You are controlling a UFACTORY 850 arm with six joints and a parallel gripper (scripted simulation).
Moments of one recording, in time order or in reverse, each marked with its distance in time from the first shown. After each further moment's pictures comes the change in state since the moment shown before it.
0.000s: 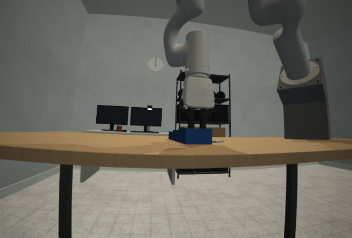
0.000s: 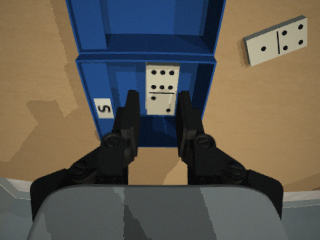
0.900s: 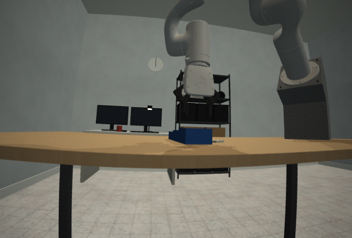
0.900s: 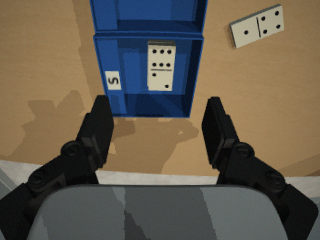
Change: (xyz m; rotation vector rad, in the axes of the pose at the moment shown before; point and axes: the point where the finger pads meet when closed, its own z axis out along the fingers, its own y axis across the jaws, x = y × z) arm 0.000 0.000 -0.039 0.000 0.000 0.000
